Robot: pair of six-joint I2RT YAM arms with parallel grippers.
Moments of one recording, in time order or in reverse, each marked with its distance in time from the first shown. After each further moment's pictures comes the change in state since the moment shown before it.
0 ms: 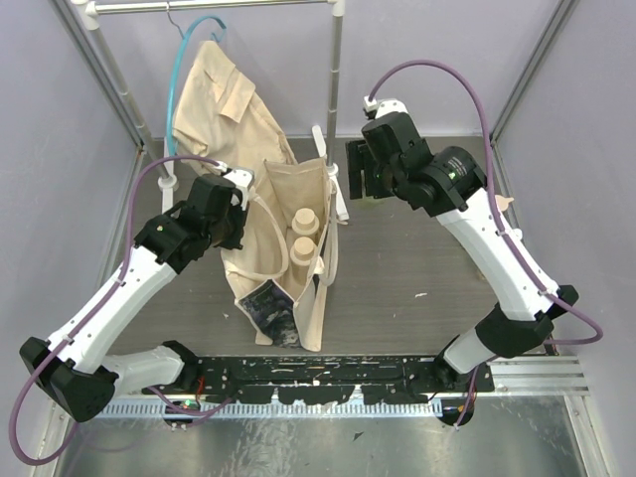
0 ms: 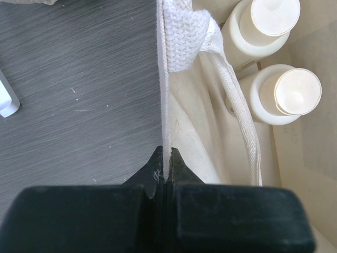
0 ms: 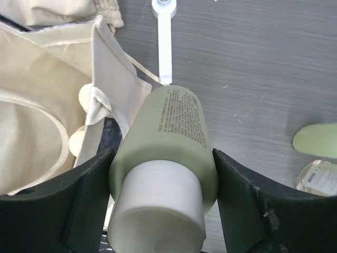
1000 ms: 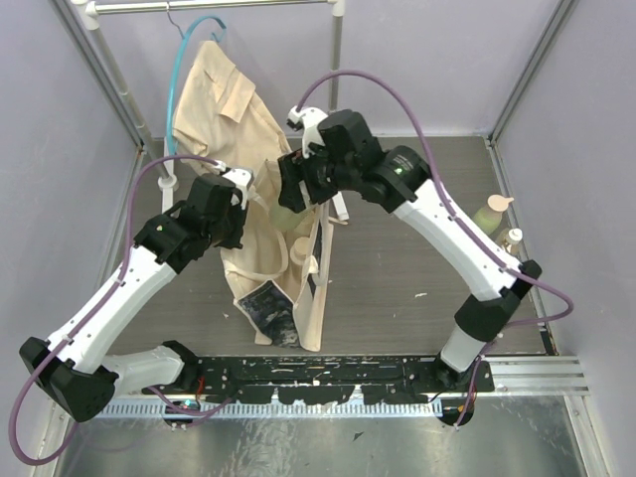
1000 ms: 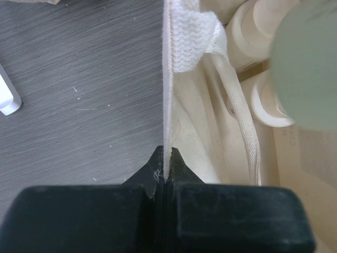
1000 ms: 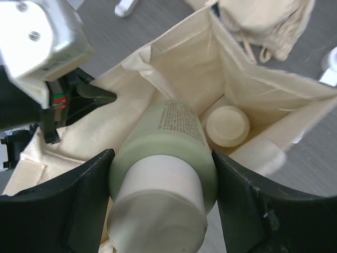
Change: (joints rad) left arm 0.000 0.000 0.003 0.000 -0.011 -0.011; right arm 0.086 0.115 0.018 0.305 -0.513 -0.196
